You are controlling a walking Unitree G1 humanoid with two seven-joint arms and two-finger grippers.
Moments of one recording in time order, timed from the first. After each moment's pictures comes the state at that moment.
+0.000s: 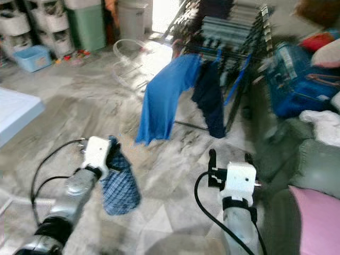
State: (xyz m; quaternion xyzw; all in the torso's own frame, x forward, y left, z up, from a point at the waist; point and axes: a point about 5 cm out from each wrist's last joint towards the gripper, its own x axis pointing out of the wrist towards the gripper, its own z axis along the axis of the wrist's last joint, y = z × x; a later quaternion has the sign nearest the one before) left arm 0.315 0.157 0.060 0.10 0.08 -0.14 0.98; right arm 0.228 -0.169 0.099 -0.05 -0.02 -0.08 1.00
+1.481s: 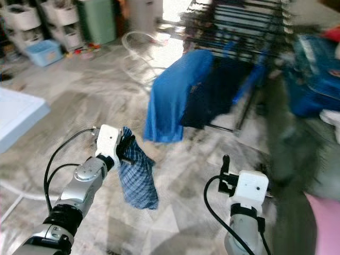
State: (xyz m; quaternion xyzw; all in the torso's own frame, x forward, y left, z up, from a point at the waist) left arm 0.336 0.119 0.085 0.04 0.07 -0.20 0.98; right arm 0.217 -0.183 0.090 -0.04 -0.01 -0.15 0.99
